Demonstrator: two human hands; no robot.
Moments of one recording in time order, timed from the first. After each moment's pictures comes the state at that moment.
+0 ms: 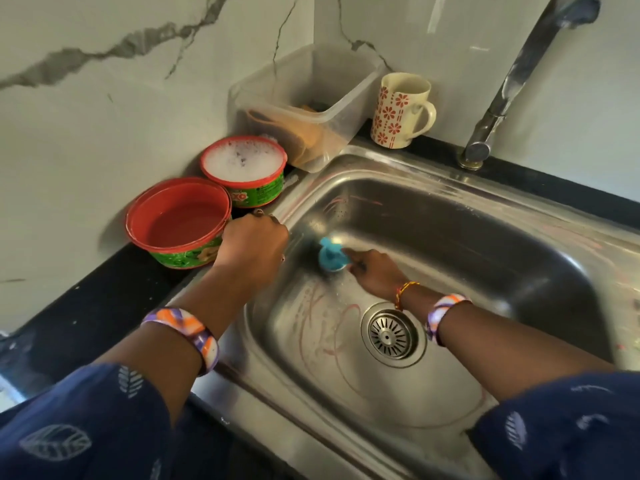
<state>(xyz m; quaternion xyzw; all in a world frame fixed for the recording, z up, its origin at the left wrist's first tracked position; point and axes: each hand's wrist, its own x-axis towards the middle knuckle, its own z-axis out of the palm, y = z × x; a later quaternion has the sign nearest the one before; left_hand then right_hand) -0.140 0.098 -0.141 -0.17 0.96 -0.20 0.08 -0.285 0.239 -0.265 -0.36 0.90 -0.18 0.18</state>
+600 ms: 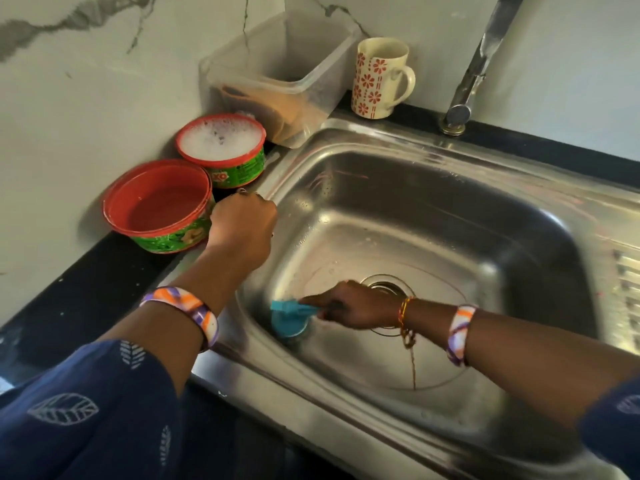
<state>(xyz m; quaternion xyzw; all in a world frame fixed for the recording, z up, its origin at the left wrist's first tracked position) -0.143 0.105 -0.146 -0.20 0.95 -0.21 0.08 -0.213 0.270 -0.261 -0.51 0.76 -0.17 0.35</state>
